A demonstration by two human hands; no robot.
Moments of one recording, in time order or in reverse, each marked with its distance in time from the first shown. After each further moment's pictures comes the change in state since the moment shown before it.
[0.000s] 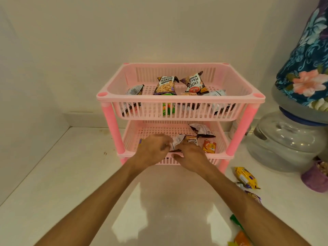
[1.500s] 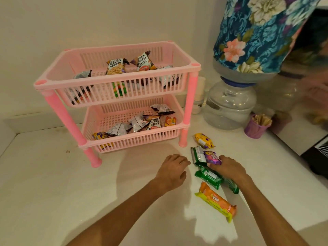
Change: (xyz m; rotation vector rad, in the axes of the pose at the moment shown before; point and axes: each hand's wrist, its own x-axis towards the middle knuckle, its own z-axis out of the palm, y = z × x) left_hand -0.082 0.103 0.165 0.137 -0.328 0.392; right_hand -0.213 0.171 0.019 0.118 -0.237 0.850
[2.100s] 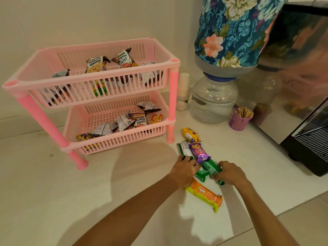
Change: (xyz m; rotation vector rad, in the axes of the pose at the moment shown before) left_hand 0.051 0.065 0.037 0.298 -0.227 0.167; right_hand -0.031 0.049 0.003 -0.007 -0.030 0.082
